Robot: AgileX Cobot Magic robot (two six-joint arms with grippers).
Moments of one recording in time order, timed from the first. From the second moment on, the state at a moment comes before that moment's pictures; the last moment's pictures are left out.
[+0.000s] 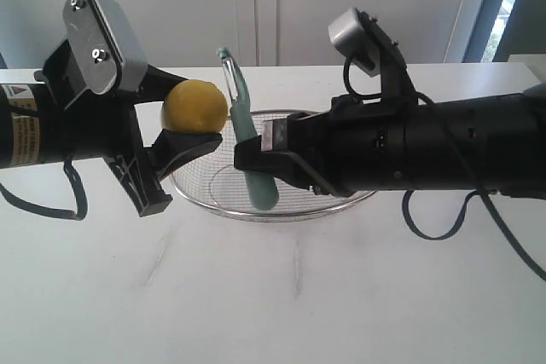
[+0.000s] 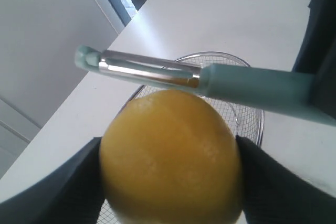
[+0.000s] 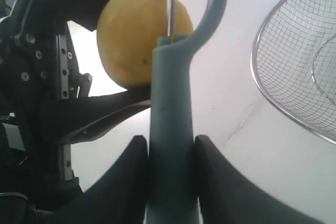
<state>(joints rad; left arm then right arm) -0.52 1.26 -0.72 1.35 -0.40 -0.76 0.51 1.35 -0.76 1.60 0.62 -1.11</state>
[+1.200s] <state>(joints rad) -0.52 1.26 -0.72 1.35 -0.40 -0.76 0.50 1.24 -0.68 0.73 0.32 -0.39</state>
